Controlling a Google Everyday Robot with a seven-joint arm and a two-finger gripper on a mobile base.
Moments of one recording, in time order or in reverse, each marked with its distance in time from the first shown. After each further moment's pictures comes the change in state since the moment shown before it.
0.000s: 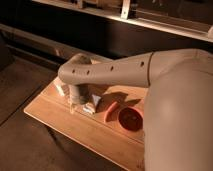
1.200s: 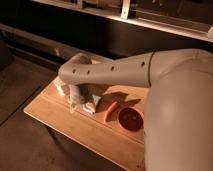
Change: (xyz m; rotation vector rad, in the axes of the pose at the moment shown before) arm -0.009 -0.001 -0.006 -0.028 -0.033 0.082
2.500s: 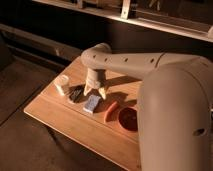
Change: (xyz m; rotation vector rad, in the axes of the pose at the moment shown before) arm -0.097 -0.065 0.021 -0.046 0.009 0.168
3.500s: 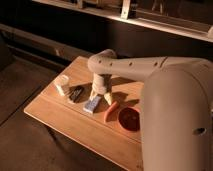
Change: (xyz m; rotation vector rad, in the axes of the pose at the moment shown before) arm 0.016 -0.033 0.022 0.060 0.020 0.065
